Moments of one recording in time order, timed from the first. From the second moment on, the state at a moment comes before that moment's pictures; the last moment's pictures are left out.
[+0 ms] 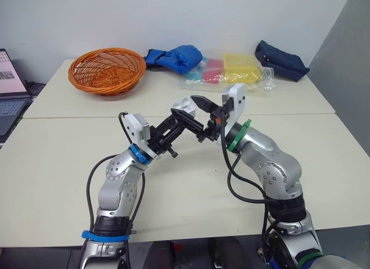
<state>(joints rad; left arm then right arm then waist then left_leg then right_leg) -0.32 0.25 0.06 -0.09 -0.51 0.05 -0.79 -0.58 -0.21 0.08 -0.38 0.58 0.70 0.49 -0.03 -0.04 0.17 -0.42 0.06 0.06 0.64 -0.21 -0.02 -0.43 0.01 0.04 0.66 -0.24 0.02</state>
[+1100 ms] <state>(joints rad) -0.29 0.27 0.06 -0.18 -0.51 0.09 -0.75 -0.85 -0.63 0.17 0.63 0.17 0.74 0.70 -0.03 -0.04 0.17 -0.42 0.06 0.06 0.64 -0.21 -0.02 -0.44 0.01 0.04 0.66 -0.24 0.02</state>
